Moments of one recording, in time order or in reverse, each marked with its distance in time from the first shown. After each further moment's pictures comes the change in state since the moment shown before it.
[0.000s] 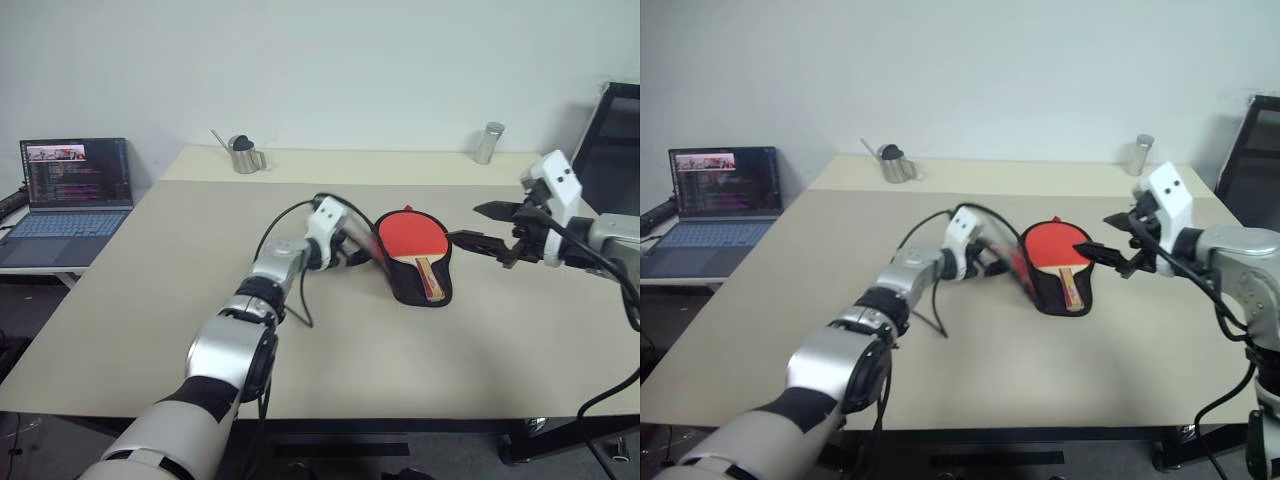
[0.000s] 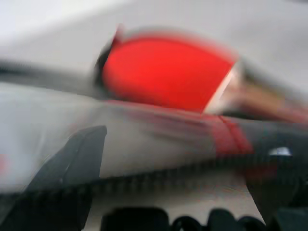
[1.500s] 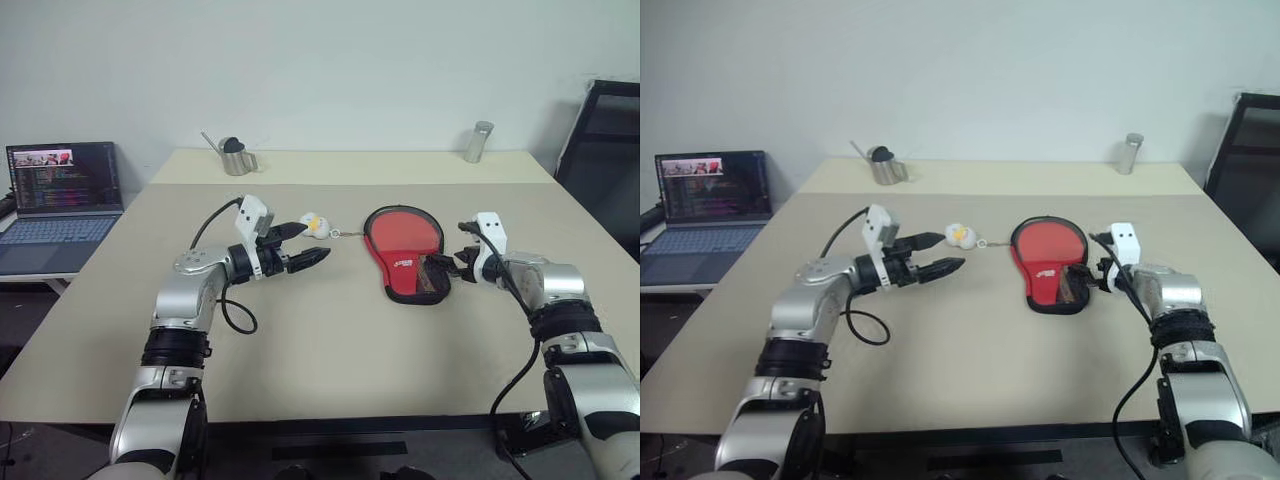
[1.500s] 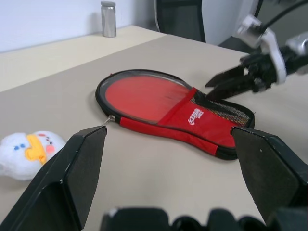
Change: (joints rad) left arm 0.520 0.317 0.108 -0.933 -0.270 0.406 -0.231; right arm -0.273 0.416 0.164 1.140 -0.340 -0.483 -0.165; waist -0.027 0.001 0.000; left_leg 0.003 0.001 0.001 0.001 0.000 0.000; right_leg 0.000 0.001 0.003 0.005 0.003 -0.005
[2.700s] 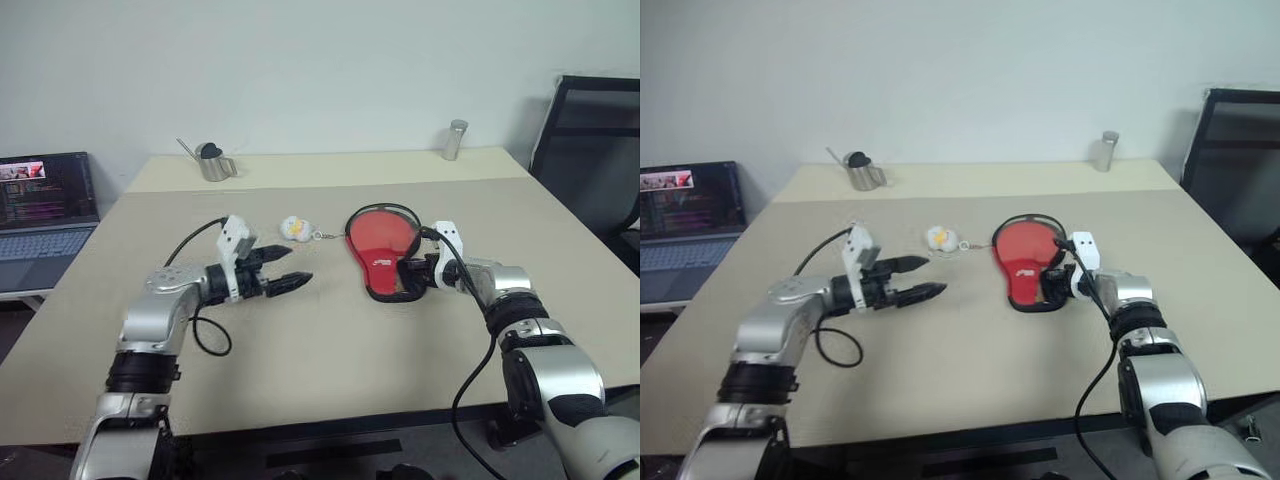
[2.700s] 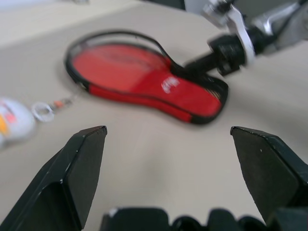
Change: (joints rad) left arm 0.214 0.195 -0.020 -0.153 -0.098 0.095 -0.120; right arm -0.054 0.191 -0.020 0.047 -0.079 0.015 0.058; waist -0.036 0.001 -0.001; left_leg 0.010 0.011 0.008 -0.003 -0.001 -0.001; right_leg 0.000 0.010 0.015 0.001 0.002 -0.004
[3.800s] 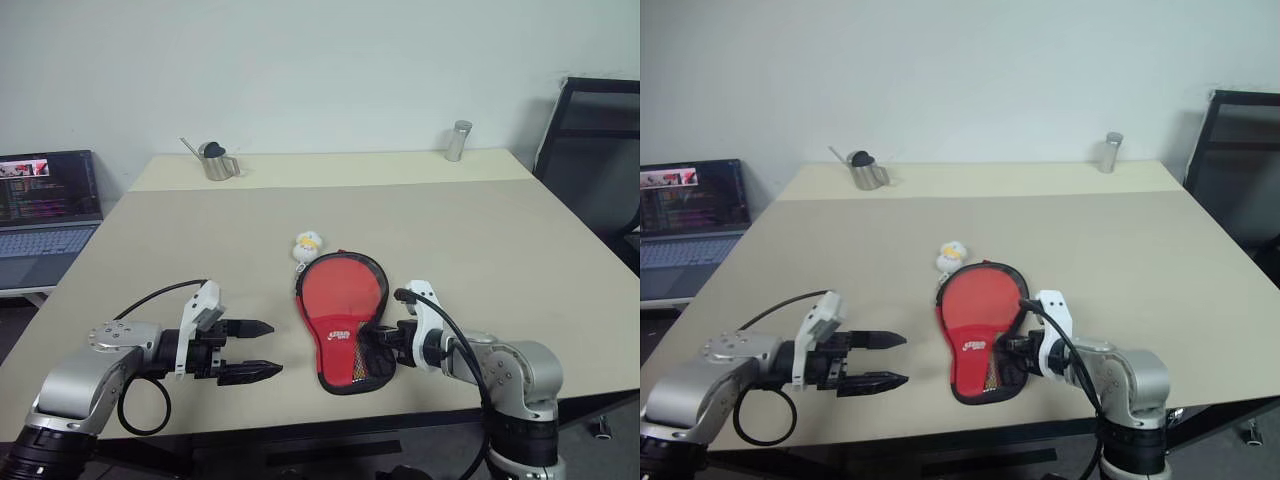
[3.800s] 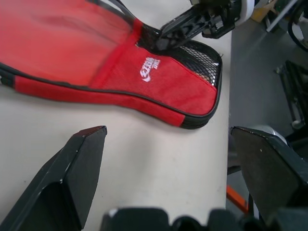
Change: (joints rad) left arm 0.362 0.234 0.015 -0.325 -0.174 0.089 -0.163; right arm 0.611 0.314 -0.073 -1.368 0.195 0.950 -0.330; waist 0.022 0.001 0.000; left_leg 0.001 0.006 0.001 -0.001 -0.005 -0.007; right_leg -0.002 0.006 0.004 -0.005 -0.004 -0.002
